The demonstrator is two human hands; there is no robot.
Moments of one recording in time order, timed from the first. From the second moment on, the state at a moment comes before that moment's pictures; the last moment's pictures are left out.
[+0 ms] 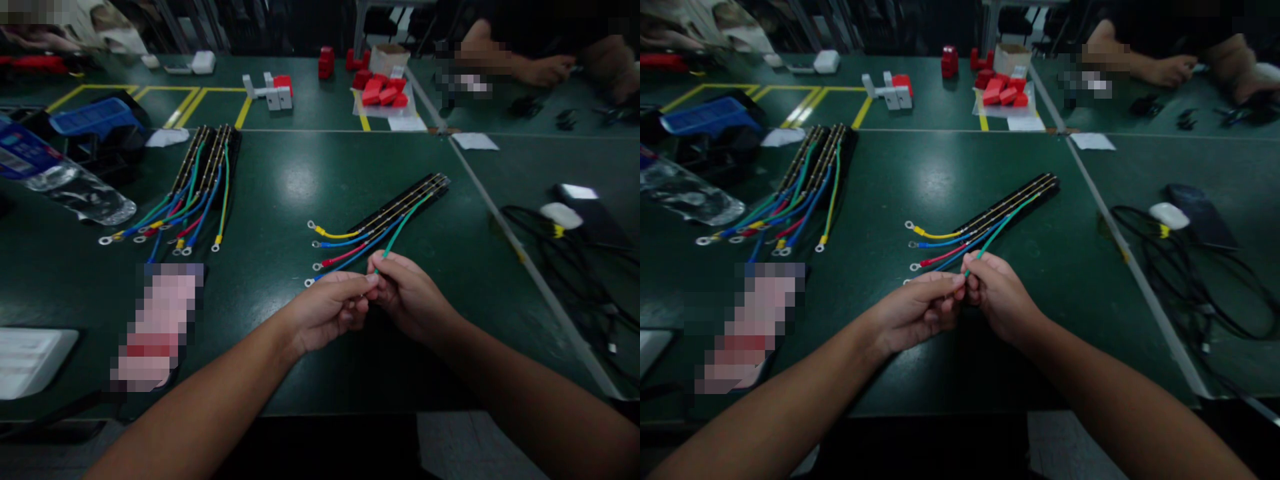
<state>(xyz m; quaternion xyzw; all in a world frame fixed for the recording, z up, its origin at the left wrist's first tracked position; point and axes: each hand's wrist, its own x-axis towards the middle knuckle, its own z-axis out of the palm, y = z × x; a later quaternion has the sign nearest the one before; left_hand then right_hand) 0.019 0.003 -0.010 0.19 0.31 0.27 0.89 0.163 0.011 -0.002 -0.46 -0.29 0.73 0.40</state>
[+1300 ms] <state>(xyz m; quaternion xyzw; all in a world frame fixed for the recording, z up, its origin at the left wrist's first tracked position) 0.019 0.003 -0.010 0.21 0.30 0.29 0.88 0.162 0.011 -0.002 -0.46 -0.30 0.73 0.40</state>
